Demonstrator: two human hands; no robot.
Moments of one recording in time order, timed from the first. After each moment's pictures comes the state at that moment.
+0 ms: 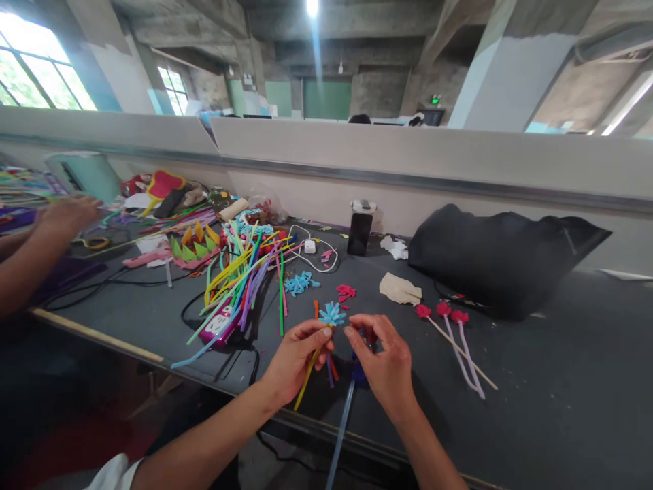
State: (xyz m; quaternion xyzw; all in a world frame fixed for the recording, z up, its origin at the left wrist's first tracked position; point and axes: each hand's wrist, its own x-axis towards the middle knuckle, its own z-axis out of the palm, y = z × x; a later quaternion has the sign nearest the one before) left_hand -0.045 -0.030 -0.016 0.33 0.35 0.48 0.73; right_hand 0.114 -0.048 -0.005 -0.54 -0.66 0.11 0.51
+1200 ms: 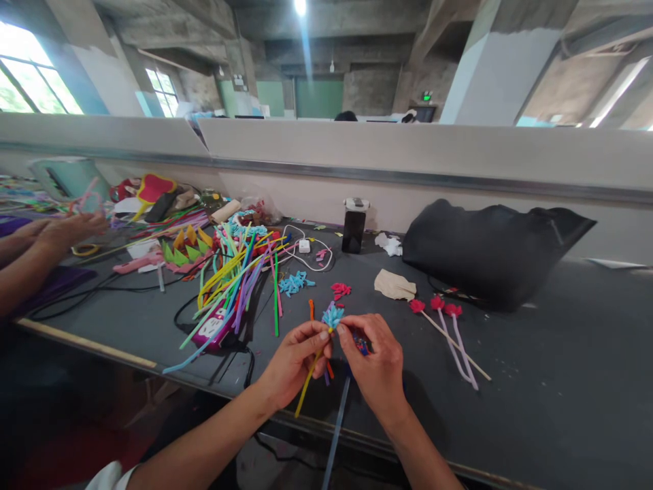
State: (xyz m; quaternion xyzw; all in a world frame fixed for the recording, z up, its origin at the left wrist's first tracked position) left_hand -0.043 -0.033 -0.018 0.35 0.26 0.45 0.77; right_hand 0.104 -0.055 0.004 -0.53 -0.66 0.06 0.53
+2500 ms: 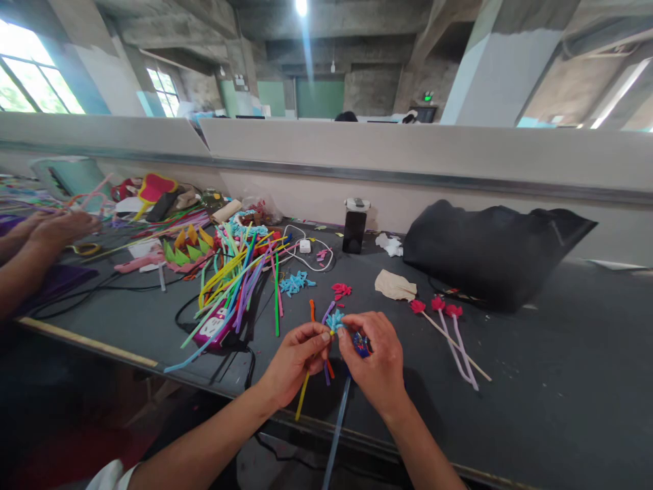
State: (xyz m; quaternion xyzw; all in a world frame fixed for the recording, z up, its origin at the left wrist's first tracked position) left_hand -0.043 -0.034 -0.016 0.37 0.31 0.46 0.74; right_hand 0.109 -0.051 0.003 -0.50 -0.70 0.03 0.50
